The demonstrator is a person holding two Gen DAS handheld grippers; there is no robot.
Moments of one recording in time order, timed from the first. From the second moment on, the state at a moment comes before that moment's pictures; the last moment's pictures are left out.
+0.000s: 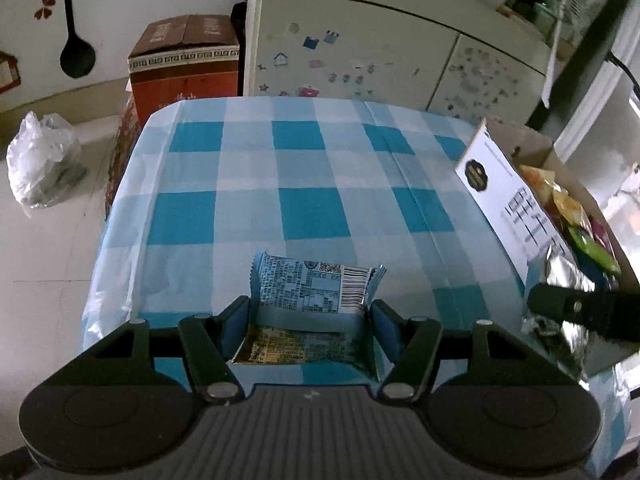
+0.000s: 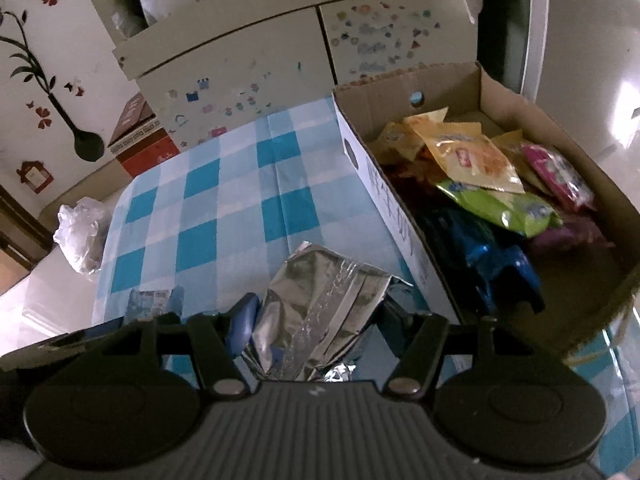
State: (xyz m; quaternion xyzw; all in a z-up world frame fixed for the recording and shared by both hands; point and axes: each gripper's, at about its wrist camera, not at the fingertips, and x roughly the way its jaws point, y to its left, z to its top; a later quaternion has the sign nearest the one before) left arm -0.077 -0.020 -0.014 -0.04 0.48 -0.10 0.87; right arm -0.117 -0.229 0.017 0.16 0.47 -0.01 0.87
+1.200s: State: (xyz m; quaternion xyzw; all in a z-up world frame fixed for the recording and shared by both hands) left arm -0.090 -0.071 0.027 -0.01 0.44 -0.11 0.89; right arm -0.124 -0.383 0.091 0.23 0.37 -0.05 0.90
